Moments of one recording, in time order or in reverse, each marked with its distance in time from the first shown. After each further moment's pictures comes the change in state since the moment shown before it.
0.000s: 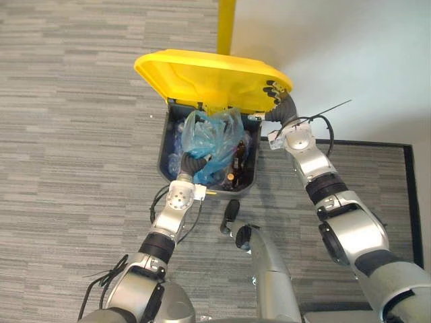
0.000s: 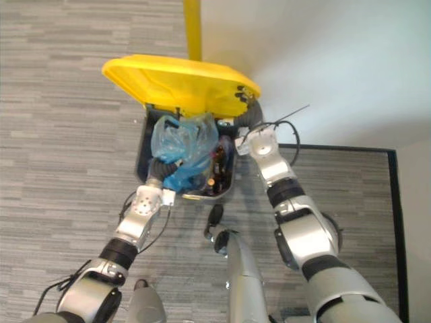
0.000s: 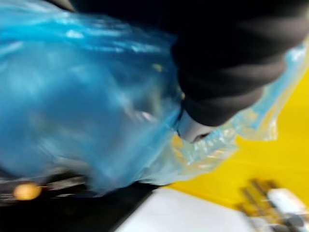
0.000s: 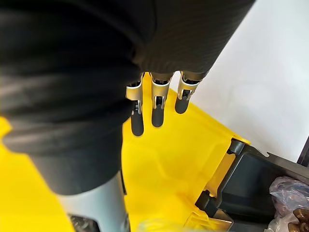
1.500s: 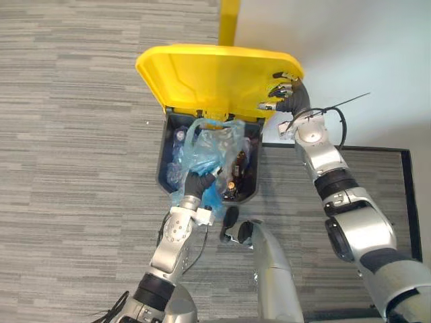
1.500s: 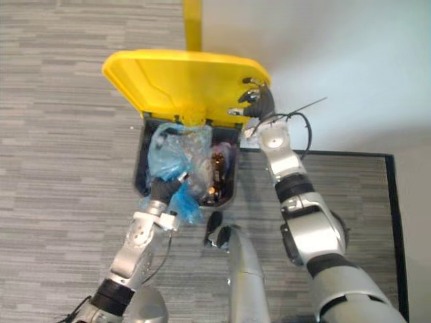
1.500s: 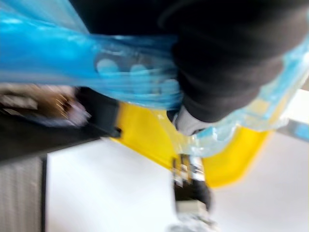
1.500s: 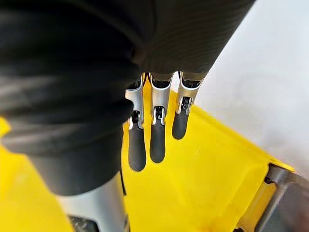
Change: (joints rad) left arm 0.306 -0.021 -0.136 -0.568 -0.320 -0.110 -0.128; right arm -0.015 -0.041 -0.054 0.037 0.003 -0.021 0.022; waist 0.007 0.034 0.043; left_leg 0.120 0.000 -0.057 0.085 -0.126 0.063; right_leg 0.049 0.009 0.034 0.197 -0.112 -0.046
